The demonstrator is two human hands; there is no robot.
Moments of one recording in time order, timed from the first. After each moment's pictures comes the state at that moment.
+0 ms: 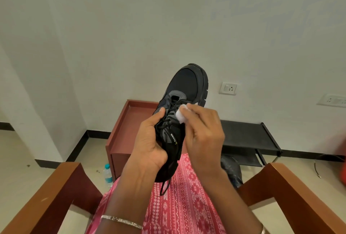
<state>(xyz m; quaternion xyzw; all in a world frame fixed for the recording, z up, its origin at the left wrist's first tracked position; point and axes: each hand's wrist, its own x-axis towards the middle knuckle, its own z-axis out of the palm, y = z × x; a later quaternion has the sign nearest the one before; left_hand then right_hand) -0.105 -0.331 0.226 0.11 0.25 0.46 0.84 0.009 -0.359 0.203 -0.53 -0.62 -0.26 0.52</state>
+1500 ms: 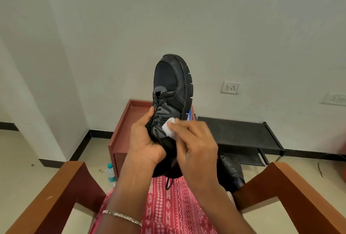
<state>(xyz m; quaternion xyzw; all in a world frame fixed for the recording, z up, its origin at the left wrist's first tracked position) -0.118 -0.323 0.222 0.08 0.17 0.47 0.86 -0.015 -0.386 0.193 -0.54 -0.65 -0.15 0.51</state>
